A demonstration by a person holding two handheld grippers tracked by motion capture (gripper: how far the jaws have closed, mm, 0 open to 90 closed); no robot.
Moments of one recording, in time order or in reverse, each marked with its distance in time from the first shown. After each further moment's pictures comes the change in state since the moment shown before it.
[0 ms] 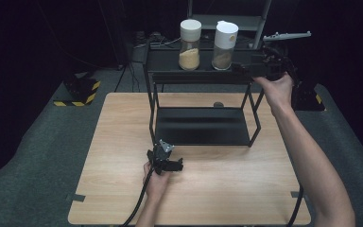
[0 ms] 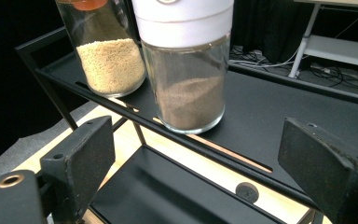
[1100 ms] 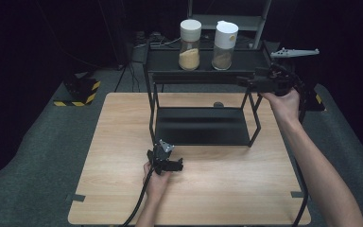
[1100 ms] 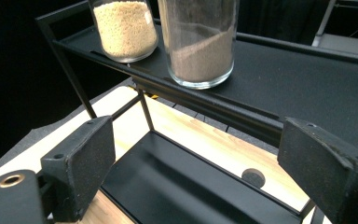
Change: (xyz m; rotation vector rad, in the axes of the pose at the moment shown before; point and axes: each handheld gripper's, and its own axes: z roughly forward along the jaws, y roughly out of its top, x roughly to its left) left arm 0.000 0.000 0.000 -0.001 -0.001 -0.001; right arm -0.008 -0.037 -0.017 -0.005 0.047 -0.017
